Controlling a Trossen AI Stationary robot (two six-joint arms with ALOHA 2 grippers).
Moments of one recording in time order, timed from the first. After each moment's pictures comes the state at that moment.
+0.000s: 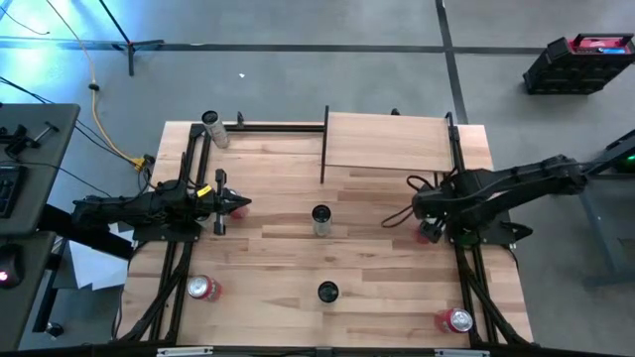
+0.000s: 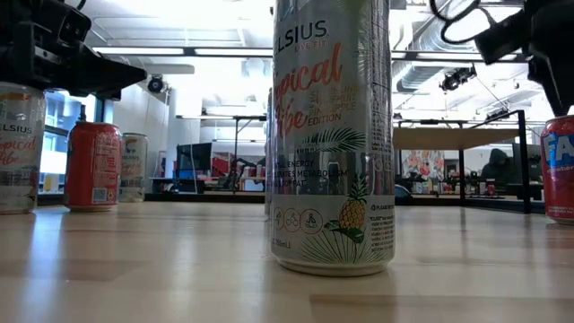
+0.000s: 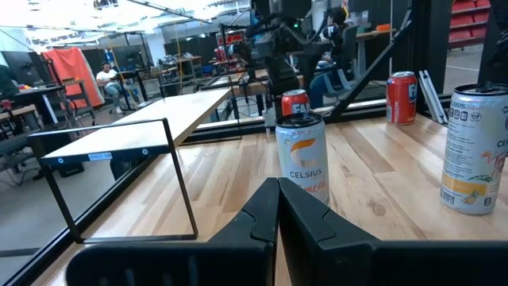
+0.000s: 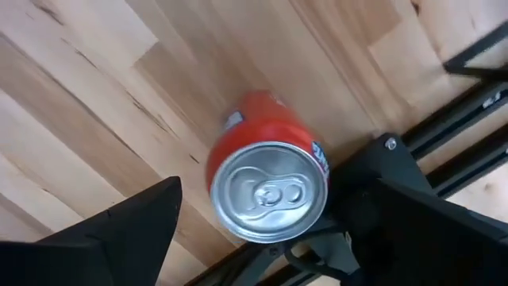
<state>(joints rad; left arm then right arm) 0.04 0.01 0.01 0.01 -0.04 0.17 0.16 1.05 0.93 -1.44 0.00 0.83</state>
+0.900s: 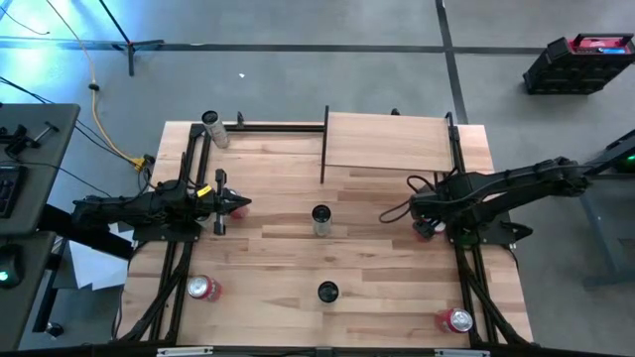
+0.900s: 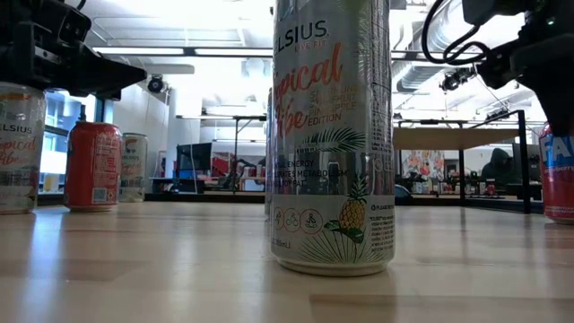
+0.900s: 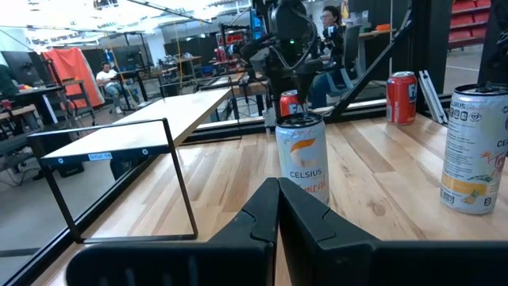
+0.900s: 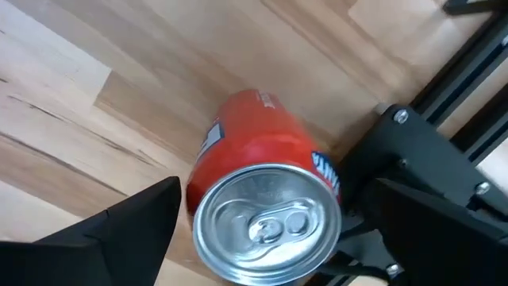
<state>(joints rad) 0.04 0.01 0.01 0.01 -0.04 0.17 0.13 1.05 0.82 -1.37 0.00 1.07</state>
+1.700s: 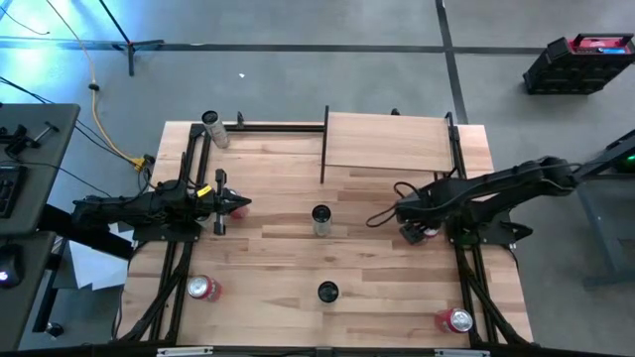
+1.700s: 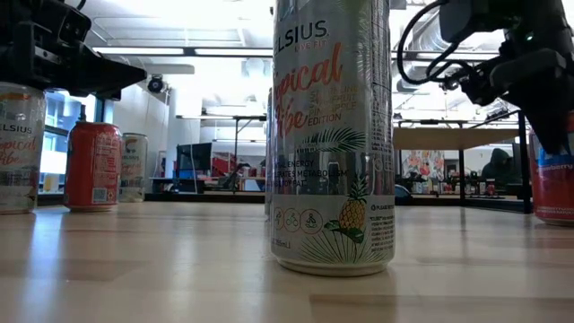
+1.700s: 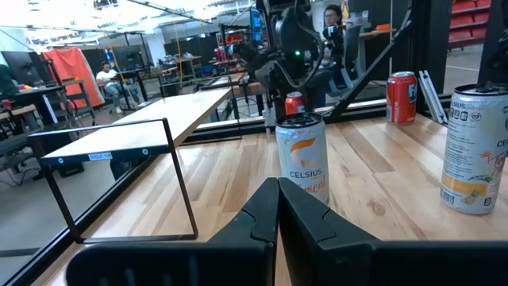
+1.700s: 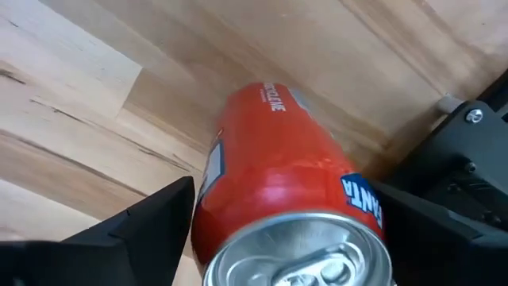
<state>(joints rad) 0.04 0.01 0.01 0.01 -0.04 0.17 0.13 1.23 0.82 -1.23 -0.08 1.07</state>
